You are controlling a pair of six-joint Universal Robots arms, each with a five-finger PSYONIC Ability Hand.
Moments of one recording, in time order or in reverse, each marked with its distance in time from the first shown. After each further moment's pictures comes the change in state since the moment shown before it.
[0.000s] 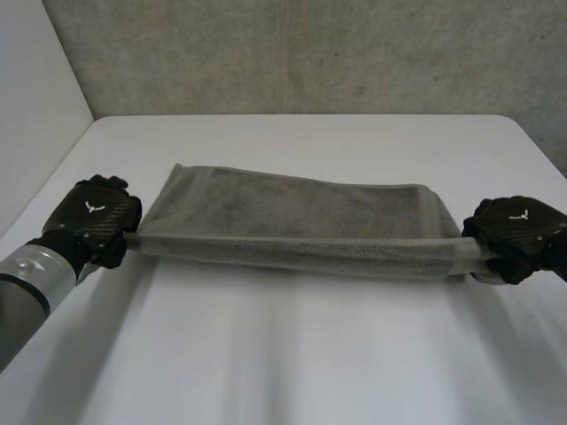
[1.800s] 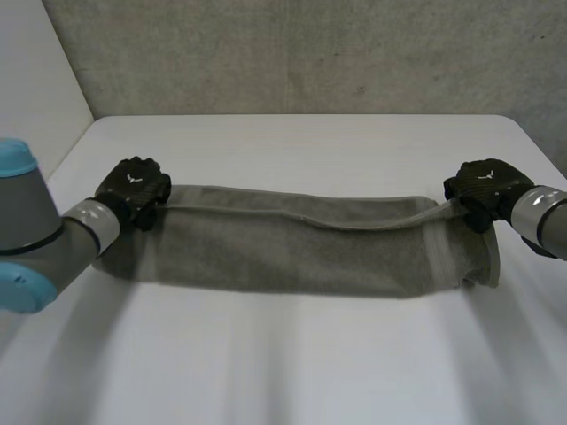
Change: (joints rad) left arm -0.069 -0.514 0.529 -0.037 -0.001 -0.010; right arm 0.156 0.397 -0.423 -0.127 0.175 0.068; left_hand 0.000 0.016 0.000 0.000 0.013; right_hand 0.043 0.012 0.000 0.000 0.052
